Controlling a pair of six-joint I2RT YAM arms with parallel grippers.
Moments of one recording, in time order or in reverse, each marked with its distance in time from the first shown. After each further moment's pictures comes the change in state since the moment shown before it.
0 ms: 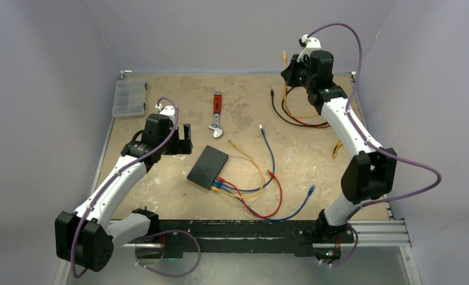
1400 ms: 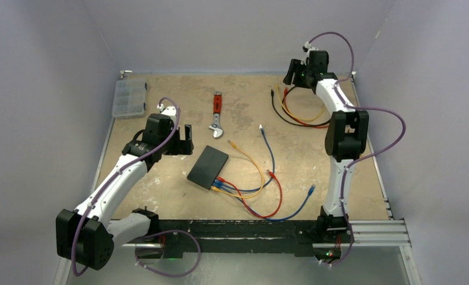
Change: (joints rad) left arm 0.000 0.014 0.000 0.000 0.023 0.008; right arm -0.150 0.595 0.451 -0.177 -0.036 0.027
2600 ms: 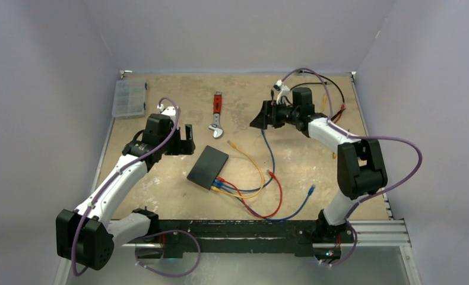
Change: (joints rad) left arm 0.000 0.000 0.000 0.001 0.010 -0.012; right arm 0.167 -0.491 -0.819 0.350 -0.497 0.055
